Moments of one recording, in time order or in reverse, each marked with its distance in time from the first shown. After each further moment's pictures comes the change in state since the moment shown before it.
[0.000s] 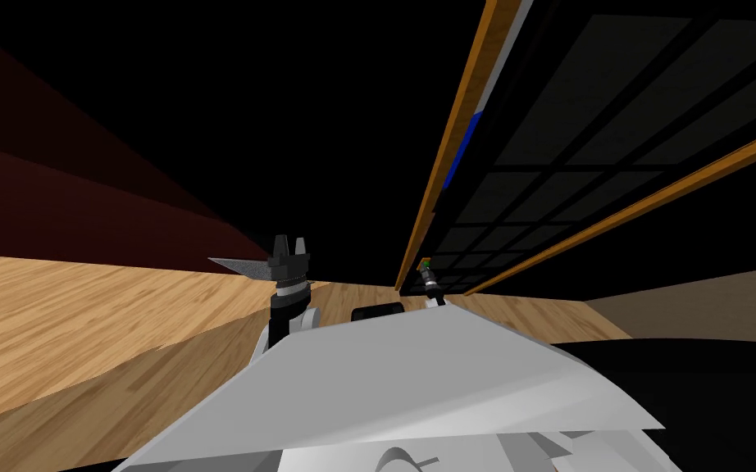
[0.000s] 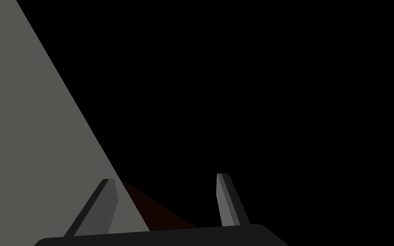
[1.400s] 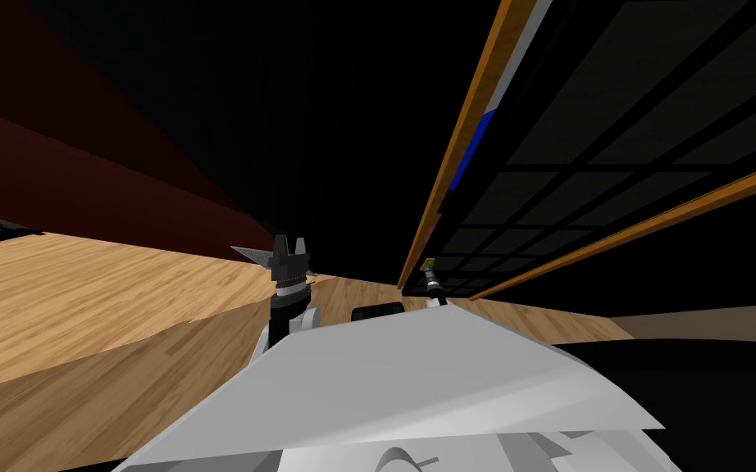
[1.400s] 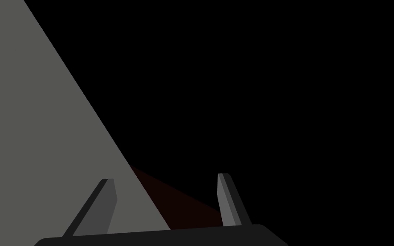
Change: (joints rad) arm 0.014 -0.020 0.032 -0.015 -0.092 0.015 -0.287
